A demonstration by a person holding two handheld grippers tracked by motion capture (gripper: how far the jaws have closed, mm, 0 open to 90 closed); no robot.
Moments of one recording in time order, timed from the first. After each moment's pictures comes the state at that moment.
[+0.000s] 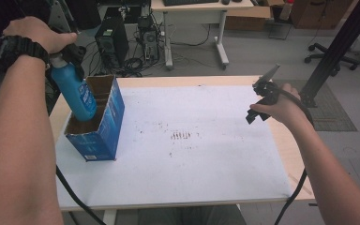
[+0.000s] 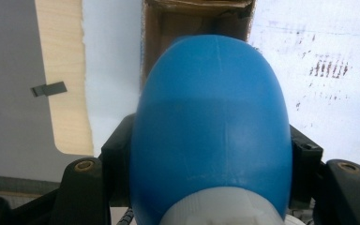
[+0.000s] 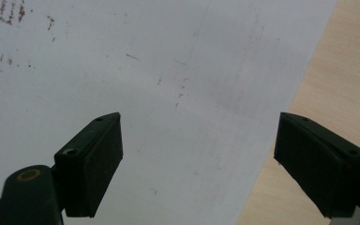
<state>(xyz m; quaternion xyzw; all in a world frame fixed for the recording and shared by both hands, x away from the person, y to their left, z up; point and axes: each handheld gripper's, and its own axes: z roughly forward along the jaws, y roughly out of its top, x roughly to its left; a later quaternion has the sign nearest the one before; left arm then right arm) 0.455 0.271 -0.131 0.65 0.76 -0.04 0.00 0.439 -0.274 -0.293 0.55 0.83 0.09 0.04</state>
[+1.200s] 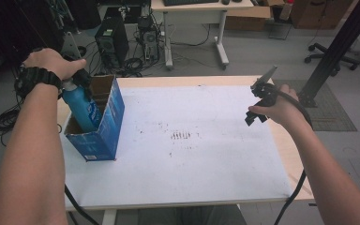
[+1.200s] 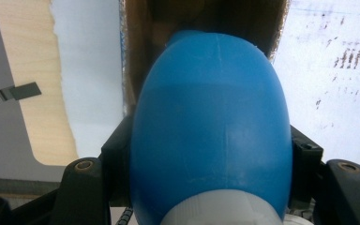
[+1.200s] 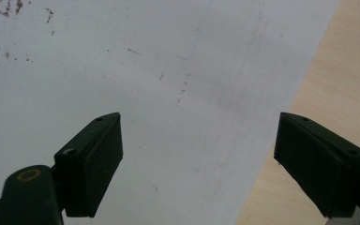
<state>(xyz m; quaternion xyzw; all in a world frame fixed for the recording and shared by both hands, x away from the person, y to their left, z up) 0.456 0.275 -0.198 0.66 0.75 -0.06 -0.01 0.436 -0.268 -0.294 0.55 0.83 0.08 0.04</state>
